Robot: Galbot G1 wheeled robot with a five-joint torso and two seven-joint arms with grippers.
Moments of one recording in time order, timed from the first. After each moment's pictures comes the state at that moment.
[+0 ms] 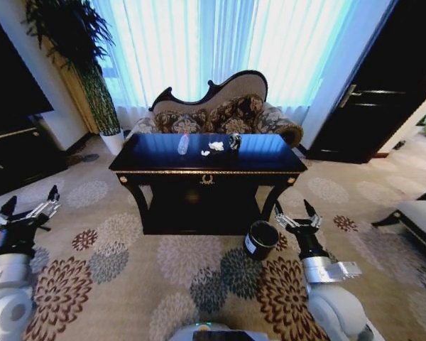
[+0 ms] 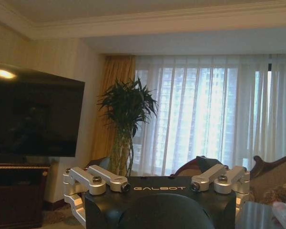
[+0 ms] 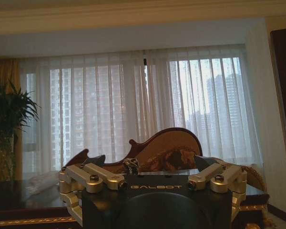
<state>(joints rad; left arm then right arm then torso) 1.59 -1.29 -1.25 -2.37 -0.73 0.21 -0.06 -1.67 1.07 0.63 2.29 0.48 0.19 0.23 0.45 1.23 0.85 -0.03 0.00</state>
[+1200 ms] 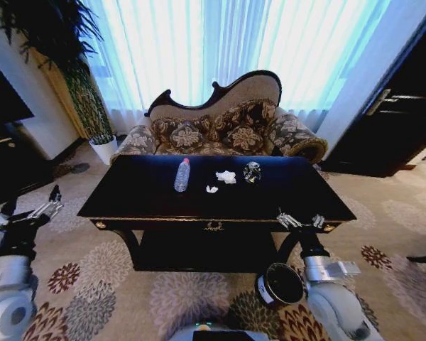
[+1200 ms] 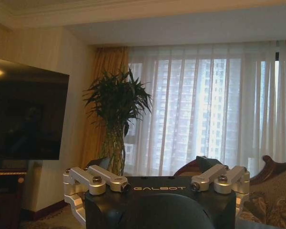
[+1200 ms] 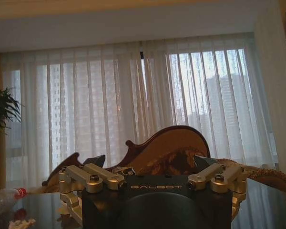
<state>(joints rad) 1.61 -1.29 -1.25 -2.38 -0.73 0.20 -0.07 -1.66 1.10 0.62 2.25 0.48 0.24 0.22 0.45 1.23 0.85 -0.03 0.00</state>
